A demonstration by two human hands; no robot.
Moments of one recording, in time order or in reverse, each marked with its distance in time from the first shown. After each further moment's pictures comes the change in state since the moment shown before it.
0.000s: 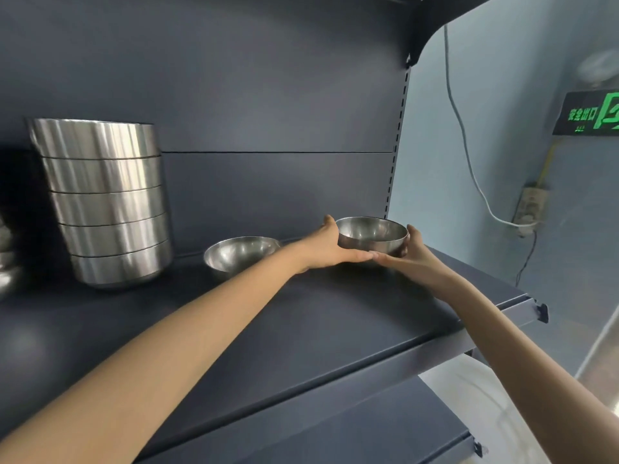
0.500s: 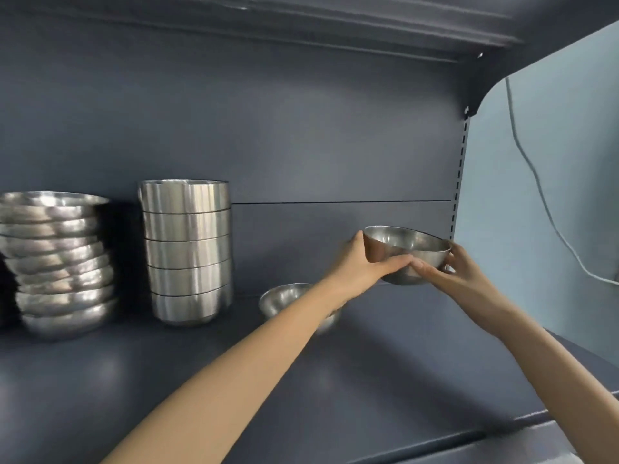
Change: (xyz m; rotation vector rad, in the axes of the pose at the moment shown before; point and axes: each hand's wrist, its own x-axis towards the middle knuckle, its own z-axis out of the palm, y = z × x) left_hand 0.002 0.004 -0.028 -0.250 0.387 0.094; right_hand 0.019 -0.049 0.008 0.219 -0.009 -0.240
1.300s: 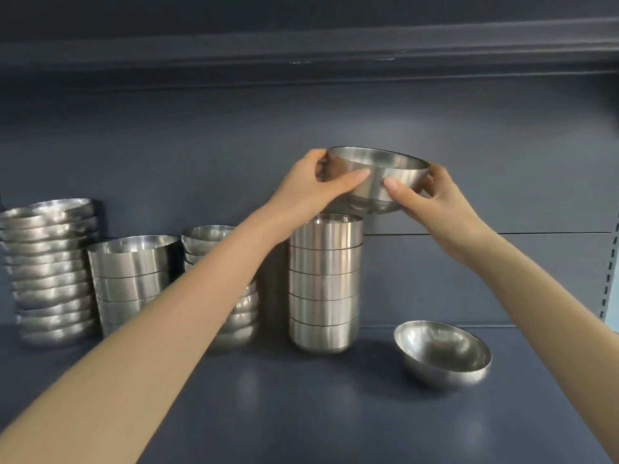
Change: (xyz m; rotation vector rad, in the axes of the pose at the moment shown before) left_hand -0.062 0.050 -0.268 0.172 0.385 0.209; right_hand 0.070 -0.161 0.196 0.222 -0.167 -0.304
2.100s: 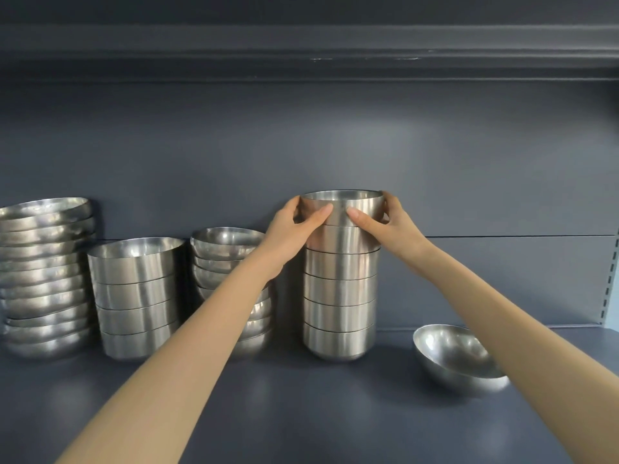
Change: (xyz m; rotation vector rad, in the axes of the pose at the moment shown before) left_hand 0.001 -0.093 -0.019 -0.104 0.059 -0.137; right_hand 0.024 0.039 0.069 -0.086 -0.072 0.108
